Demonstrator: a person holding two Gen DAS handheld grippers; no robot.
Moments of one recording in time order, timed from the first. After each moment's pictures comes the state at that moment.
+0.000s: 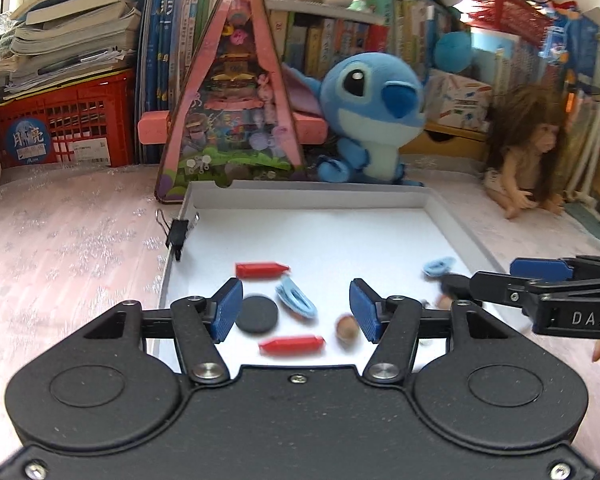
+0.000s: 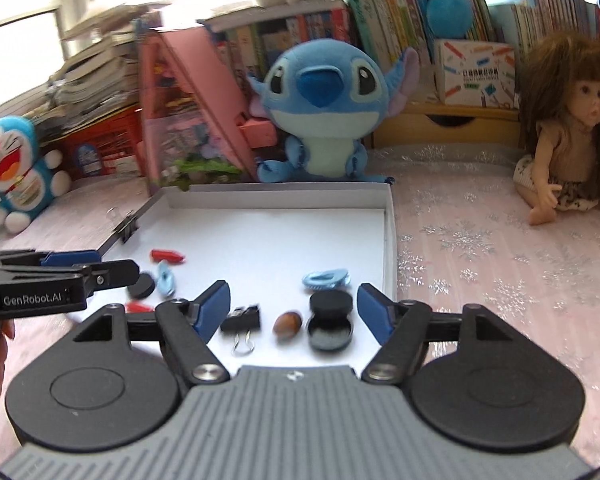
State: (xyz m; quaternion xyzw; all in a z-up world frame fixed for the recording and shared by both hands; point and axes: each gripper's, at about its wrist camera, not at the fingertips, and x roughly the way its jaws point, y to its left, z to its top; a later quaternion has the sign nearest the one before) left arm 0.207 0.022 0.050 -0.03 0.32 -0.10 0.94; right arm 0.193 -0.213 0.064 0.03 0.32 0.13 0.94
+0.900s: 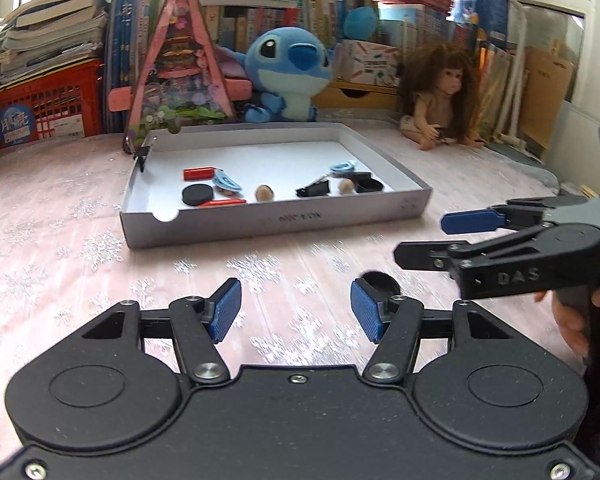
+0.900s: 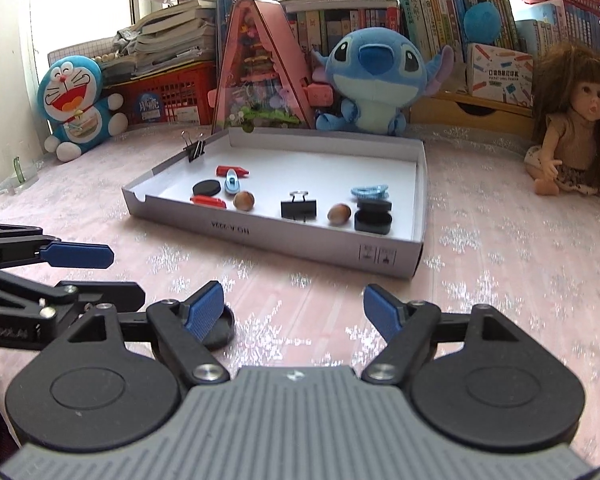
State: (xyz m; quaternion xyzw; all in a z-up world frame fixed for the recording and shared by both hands) left arm 0.059 0.015 0.021 0.01 0.31 -0.18 0.93; right arm 0.092 -0.205 0.035 -0.02 0.31 0.18 0.93
